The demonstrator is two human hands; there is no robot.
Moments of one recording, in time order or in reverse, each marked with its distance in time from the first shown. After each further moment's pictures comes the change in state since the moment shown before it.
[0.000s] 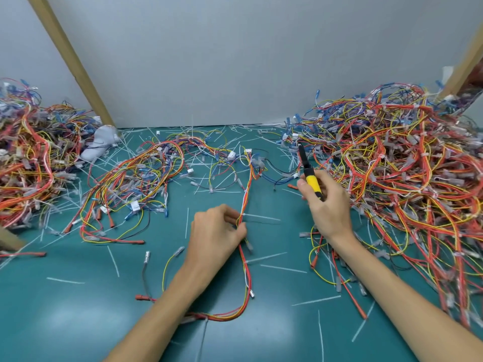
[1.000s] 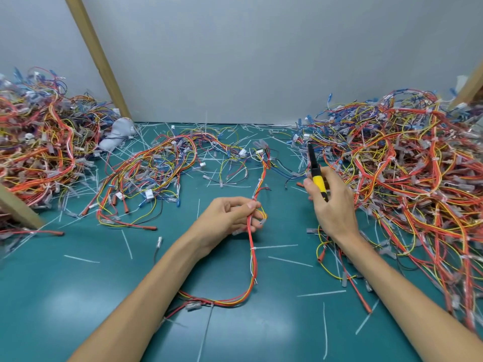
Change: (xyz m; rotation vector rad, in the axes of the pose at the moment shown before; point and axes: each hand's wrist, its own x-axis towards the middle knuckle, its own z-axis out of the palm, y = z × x) left_hand 0.011 -0.013 -0.010 -0.969 -0.505 -0.134; right_hand -0.002 0.000 0.001 -0.092 -0.072 -0.116
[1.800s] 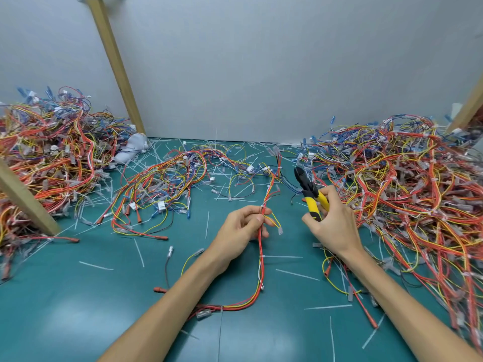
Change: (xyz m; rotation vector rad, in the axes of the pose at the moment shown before) left_hand -0.002 -0.008 0.012 0.159 0.077 0.203; right_hand -0.004 -0.008 0.000 -0.212 -0.044 0.012
